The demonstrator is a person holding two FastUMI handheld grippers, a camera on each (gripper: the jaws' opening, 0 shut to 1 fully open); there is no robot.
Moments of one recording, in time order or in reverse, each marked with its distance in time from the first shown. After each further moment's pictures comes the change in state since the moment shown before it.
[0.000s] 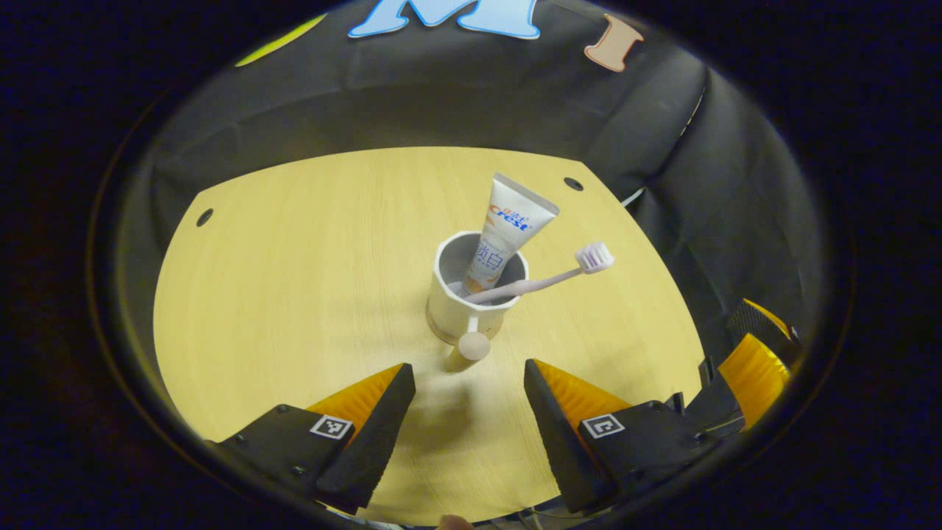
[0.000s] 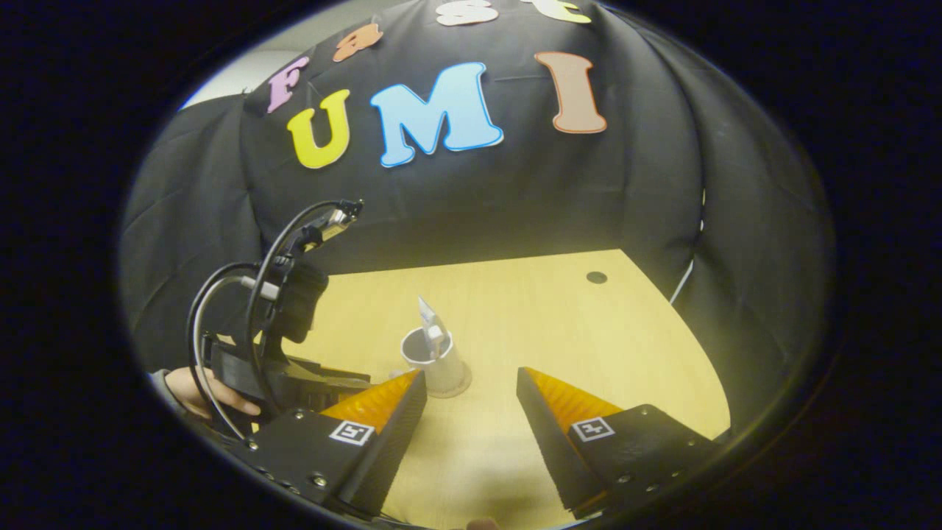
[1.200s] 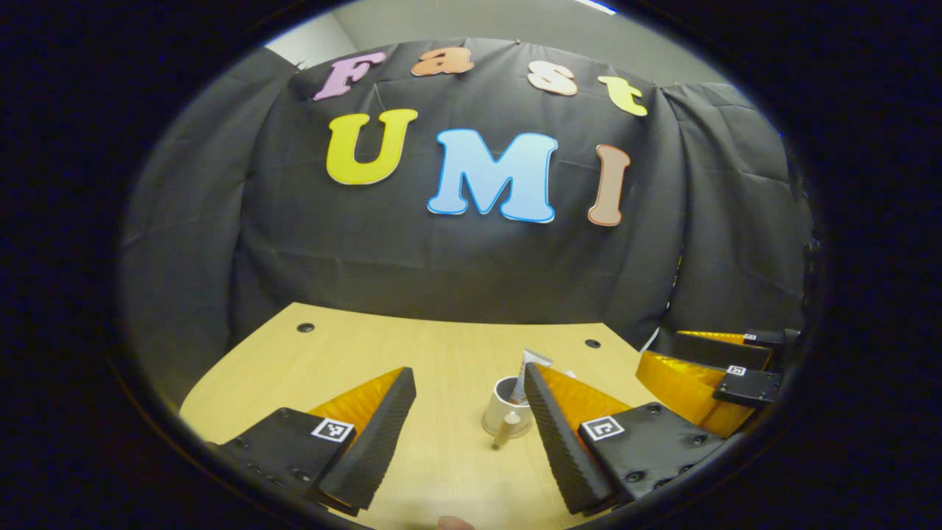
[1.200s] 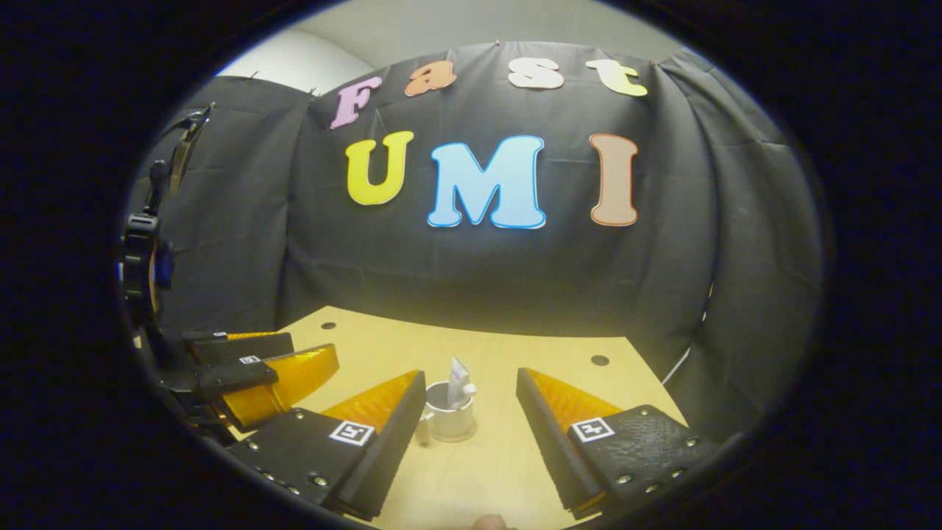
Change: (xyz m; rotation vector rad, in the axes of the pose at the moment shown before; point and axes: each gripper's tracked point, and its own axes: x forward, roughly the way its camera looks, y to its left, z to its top) left arm -0.177 0.018 0.043 0.029 -0.773 0.151; right arm -0.028 0.048 0.044 -0.195 -0.294 0.003
